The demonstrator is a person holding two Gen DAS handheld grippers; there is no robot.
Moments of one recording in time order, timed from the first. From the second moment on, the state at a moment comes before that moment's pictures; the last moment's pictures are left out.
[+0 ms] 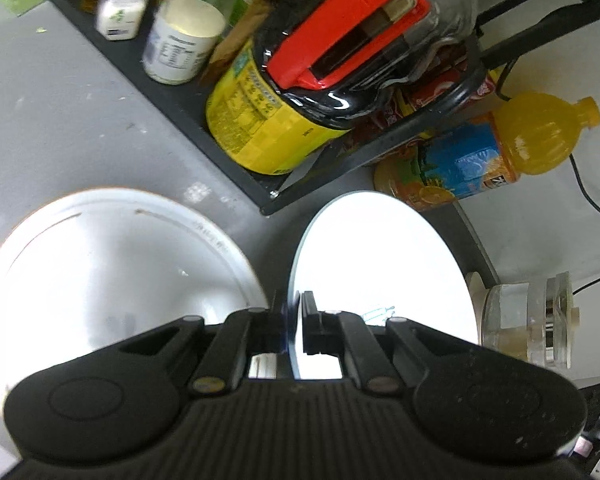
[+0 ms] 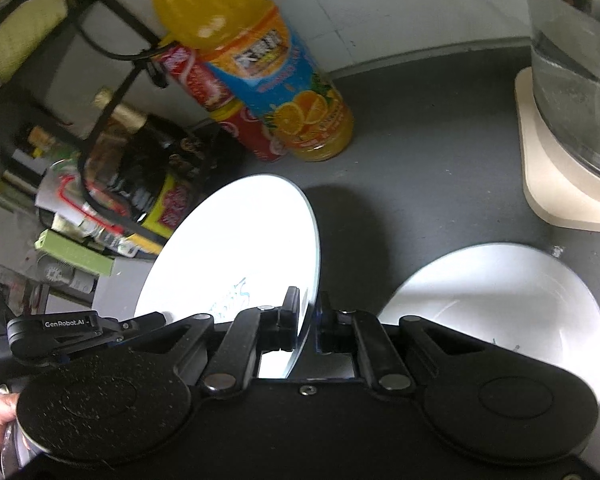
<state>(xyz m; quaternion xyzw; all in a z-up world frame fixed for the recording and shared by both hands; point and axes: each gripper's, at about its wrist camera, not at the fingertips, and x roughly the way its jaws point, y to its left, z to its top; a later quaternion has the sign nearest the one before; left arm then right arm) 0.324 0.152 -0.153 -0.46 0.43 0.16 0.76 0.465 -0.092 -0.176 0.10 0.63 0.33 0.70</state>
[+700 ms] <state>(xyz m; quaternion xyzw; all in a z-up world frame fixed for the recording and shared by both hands) 0.255 0.169 -0.133 -0.46 0.41 0.15 0.77 0.408 -0.076 -0.143 0.10 0.62 0.36 0.69</state>
